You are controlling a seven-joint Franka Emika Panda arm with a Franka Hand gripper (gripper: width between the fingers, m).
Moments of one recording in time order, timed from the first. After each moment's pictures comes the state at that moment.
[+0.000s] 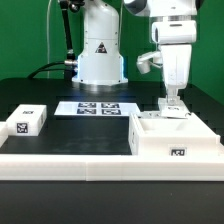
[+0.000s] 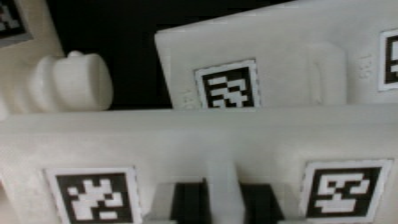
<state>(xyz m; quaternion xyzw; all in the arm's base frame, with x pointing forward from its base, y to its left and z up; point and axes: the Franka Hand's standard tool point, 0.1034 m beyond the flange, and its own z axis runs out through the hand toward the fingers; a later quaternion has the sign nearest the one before) 0.450 0.121 0.056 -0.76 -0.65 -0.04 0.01</state>
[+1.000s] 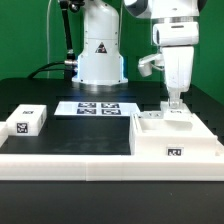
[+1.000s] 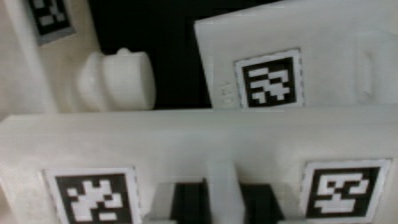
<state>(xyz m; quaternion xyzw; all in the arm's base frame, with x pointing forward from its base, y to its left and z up) 0.467 0.121 0.054 -0.76 -0.64 -0.05 0.01</state>
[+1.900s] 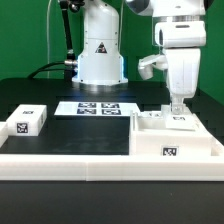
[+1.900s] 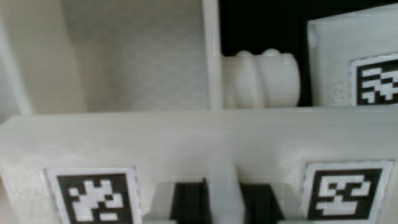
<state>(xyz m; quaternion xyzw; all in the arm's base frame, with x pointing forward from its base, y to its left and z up) 0.514 0.112 0.057 -0.76 -0.65 -0.04 0.01</state>
